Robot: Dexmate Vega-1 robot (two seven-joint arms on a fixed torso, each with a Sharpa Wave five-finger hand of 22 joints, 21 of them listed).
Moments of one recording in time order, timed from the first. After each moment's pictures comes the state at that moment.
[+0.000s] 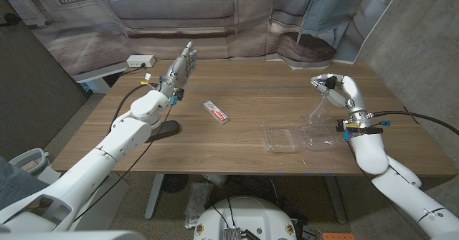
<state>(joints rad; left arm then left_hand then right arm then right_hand) 0.87 0.67 0.33 -1.69 -0.62 -0.06 0.09 0.25 -0.04 0.11 0.10 0.30 -0.03 0.07 0.20 0.18 -0.09 0.03 0.20 0.19 -0.12 0.04 0.19 0.18 -0.14 0.02 0.24 0.18 -1.33 -0.65 -0.07 -1.77 -0.21 0.47 -0.53 0.91 0.07 0.19 -0.13 0.21 0.96 -0.17 0.39 0.20 1.09 -0.17 0.42 0.23 1.06 -0.18 0.44 0.36 0.81 -0.09 0.75 0.30</state>
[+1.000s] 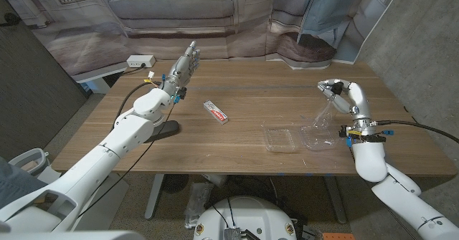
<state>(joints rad) 0.84 0.66 0.35 -1.68 -0.61 -0.04 0.08 0.25 -0.04 0.10 0.10 0.30 -0.03 0.07 0.20 0.18 -0.09 0.03 0.20 0.19 -0.12 0.04 0.19 0.18 -0.14 0.02 0.23 0.18 -1.35 -0.62 -0.07 -1.73 -0.25 0.48 -0.62 0.91 0.07 0.19 -0.12 0.21 0.96 -0.17 0.38 0.20 1.09 -0.17 0.42 0.24 1.06 -0.18 0.44 0.36 0.80 -0.09 0.75 0.30</state>
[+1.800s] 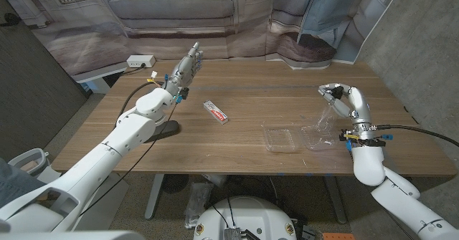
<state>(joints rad) 0.82 0.65 0.37 -1.67 -0.61 -0.02 0.07 0.25 -0.04 0.10 0.10 0.30 -0.03 0.08 0.20 0.18 -0.09 0.03 0.20 0.19 -0.12 0.04 0.19 0.18 -0.14 0.02 0.23 0.18 -1.36 -0.63 -0.09 -1.71 -0.31 0.43 -0.70 0.90 0.07 0.19 -0.12 0.20 0.96 -0.17 0.37 0.20 1.09 -0.17 0.41 0.25 1.06 -0.18 0.43 0.37 0.79 -0.09 0.76 0.30</state>
